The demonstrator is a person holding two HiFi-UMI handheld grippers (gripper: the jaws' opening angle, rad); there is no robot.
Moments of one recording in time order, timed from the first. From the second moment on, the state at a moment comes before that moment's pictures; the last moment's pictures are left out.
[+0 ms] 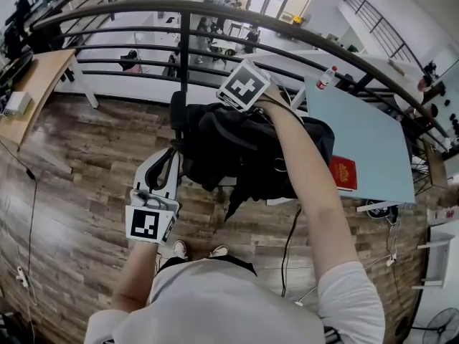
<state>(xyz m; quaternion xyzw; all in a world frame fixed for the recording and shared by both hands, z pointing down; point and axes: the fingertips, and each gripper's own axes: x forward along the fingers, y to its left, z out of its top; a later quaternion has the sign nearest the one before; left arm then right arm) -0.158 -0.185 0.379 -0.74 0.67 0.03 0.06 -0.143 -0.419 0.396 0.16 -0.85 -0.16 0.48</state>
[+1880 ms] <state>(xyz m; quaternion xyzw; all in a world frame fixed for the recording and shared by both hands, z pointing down) -0.147 -0.165 0.377 -0.83 0.56 0.02 0.07 -0.001 -0.334 0.291 0.45 -0.82 -0.22 0.26</state>
